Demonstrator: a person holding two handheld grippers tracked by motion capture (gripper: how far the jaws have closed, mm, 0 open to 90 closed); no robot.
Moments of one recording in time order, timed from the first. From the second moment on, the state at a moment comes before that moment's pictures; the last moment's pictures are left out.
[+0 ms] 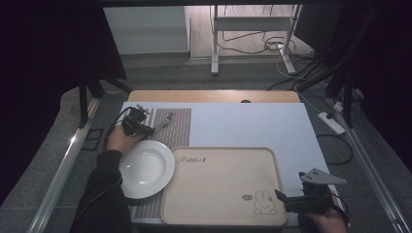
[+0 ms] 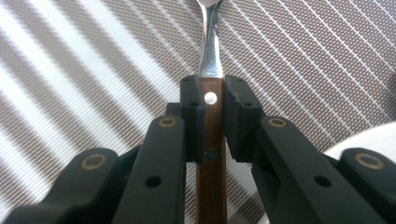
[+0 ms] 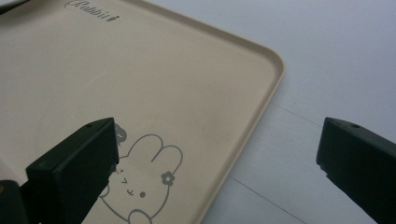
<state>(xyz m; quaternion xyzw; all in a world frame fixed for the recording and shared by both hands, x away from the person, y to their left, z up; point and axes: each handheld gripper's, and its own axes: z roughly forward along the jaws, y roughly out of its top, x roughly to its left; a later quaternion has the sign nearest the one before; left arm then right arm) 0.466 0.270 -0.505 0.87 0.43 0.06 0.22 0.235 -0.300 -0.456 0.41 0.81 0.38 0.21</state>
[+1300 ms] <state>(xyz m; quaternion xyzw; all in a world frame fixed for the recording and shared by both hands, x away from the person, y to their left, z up) 0.388 0.267 -0.468 0.85 0.45 0.04 0.26 0.233 -0.300 -0.455 0.40 0.81 0.38 0.21</state>
